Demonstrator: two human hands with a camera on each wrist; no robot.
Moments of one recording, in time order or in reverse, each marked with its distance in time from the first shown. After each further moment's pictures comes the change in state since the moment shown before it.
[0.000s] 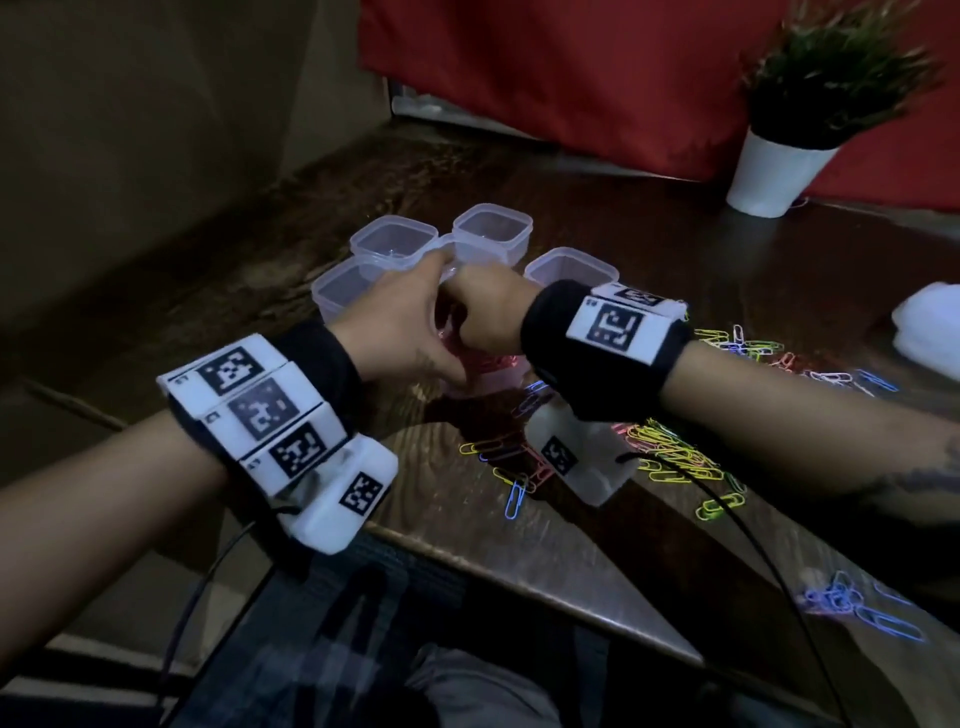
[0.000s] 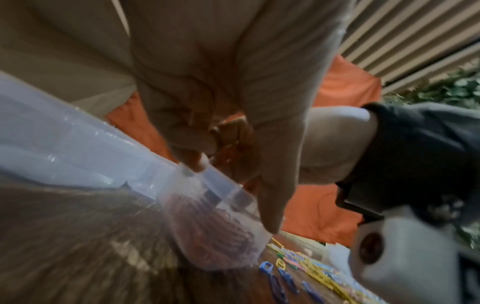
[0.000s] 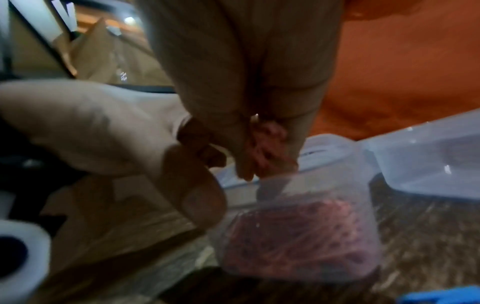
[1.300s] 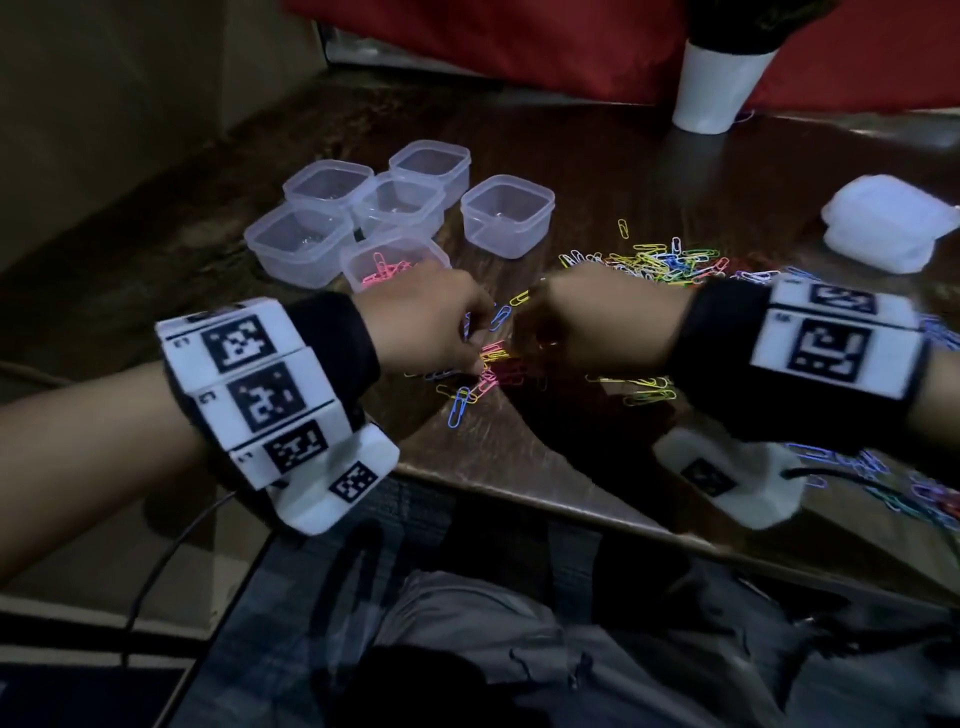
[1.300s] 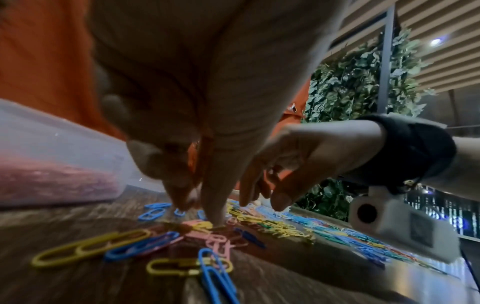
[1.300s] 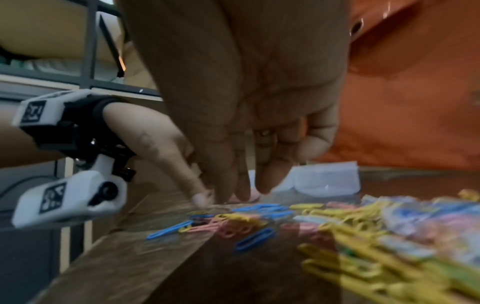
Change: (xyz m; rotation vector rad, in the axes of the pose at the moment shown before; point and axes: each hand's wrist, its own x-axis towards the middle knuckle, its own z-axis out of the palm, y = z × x) left_hand -0.025 0.054 0.043 0.293 -0.255 0.225; right_hand -0.120 0.055 0.010 -0.190 -0.086 -0.032
